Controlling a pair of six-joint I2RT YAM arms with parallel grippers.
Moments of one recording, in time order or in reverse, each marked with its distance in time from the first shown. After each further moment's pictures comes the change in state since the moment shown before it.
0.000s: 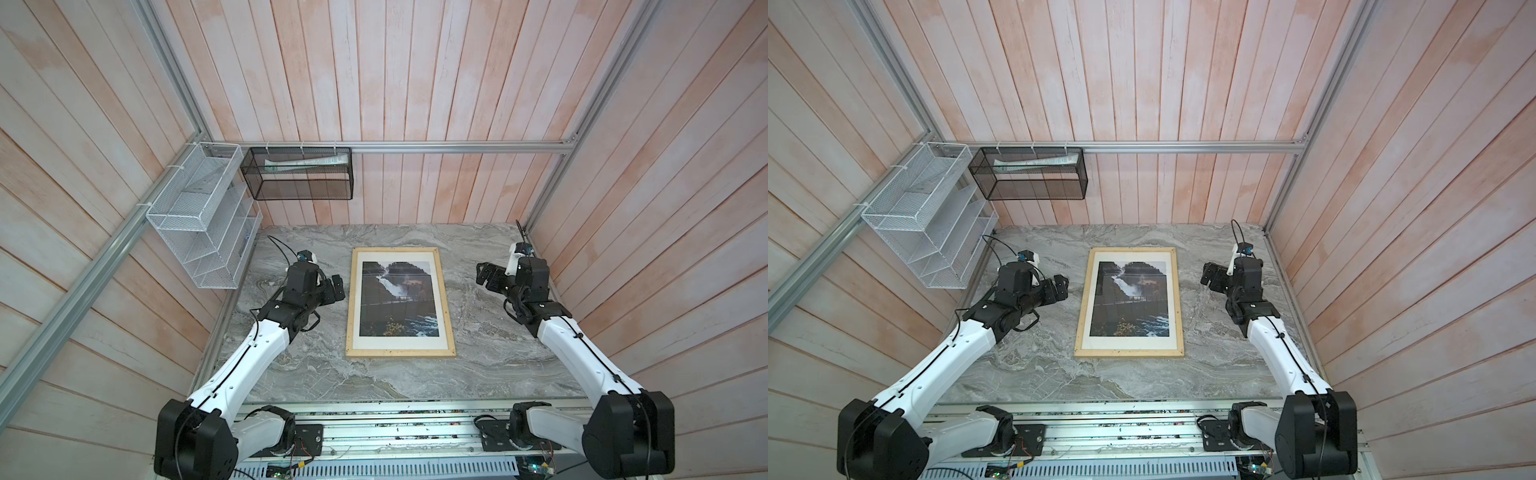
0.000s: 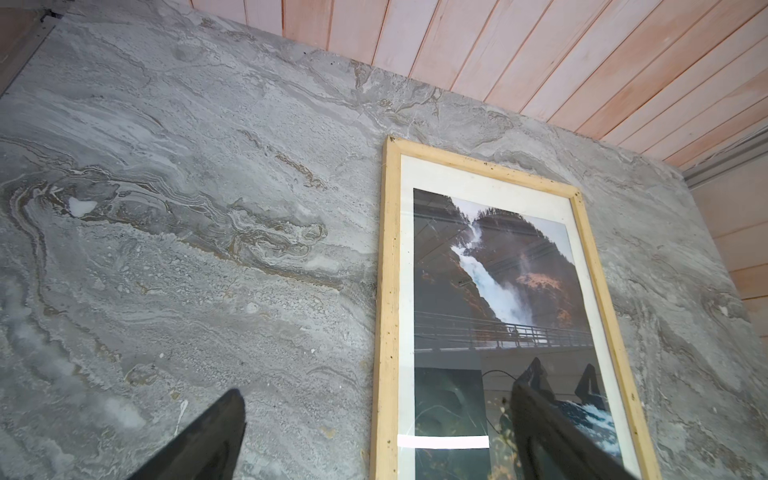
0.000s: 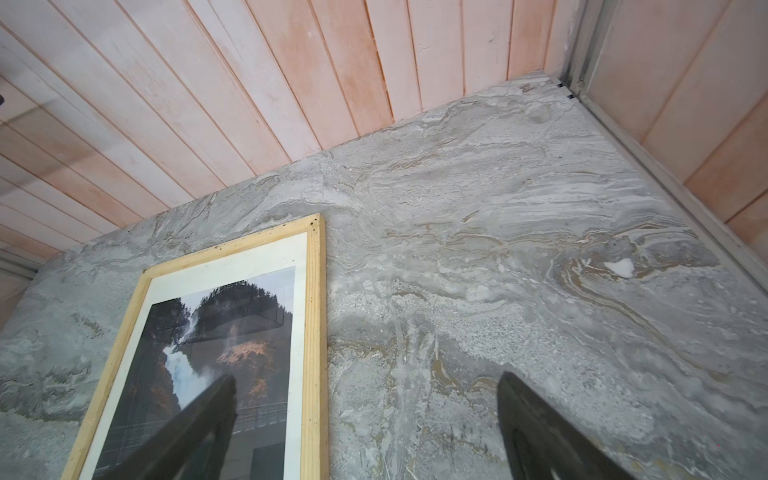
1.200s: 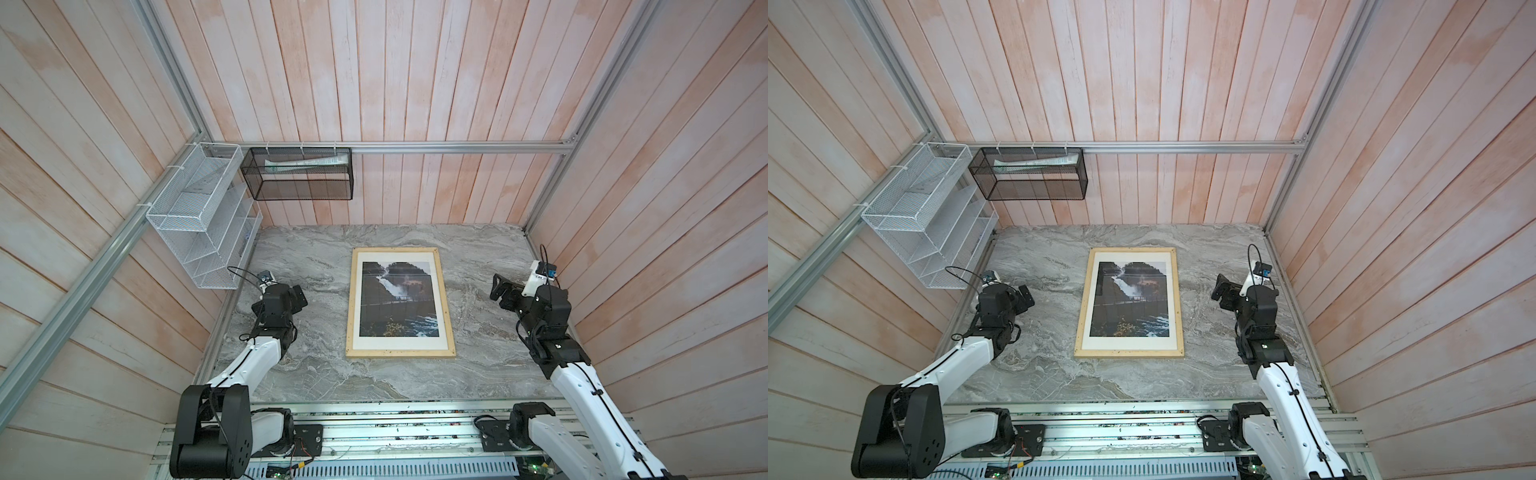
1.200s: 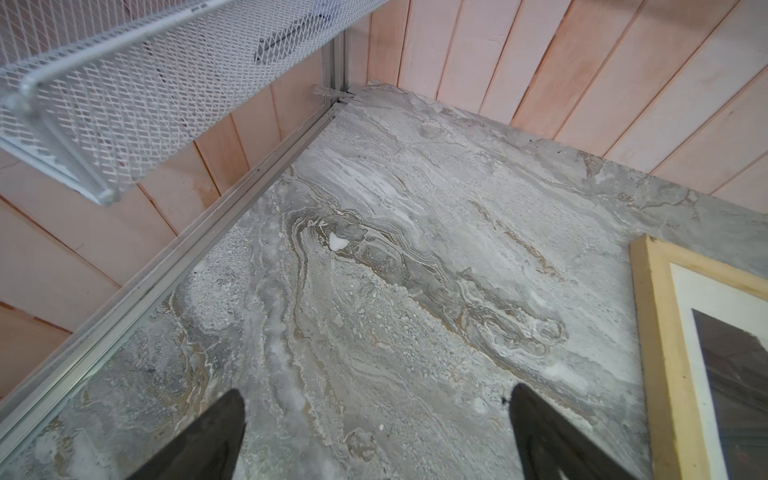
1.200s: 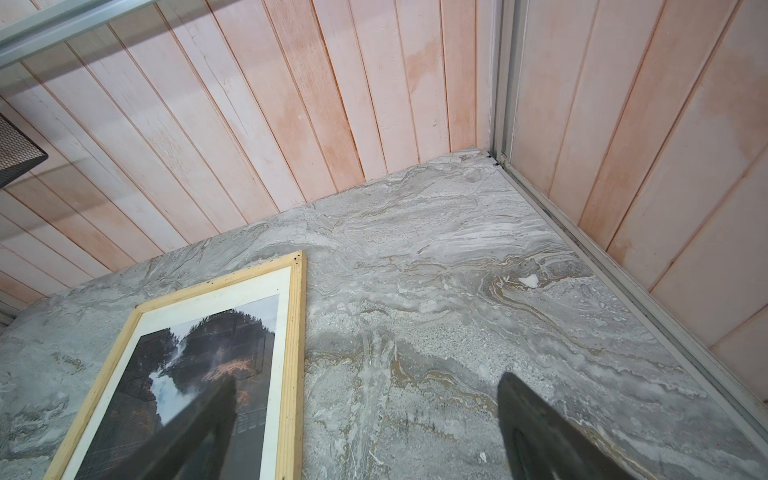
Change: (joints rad) left arm 0.311 0.040 -0.393 0.606 -0.237 0.120; right arm -0.007 -0.348 -0.193 0.027 0.096 -0.035
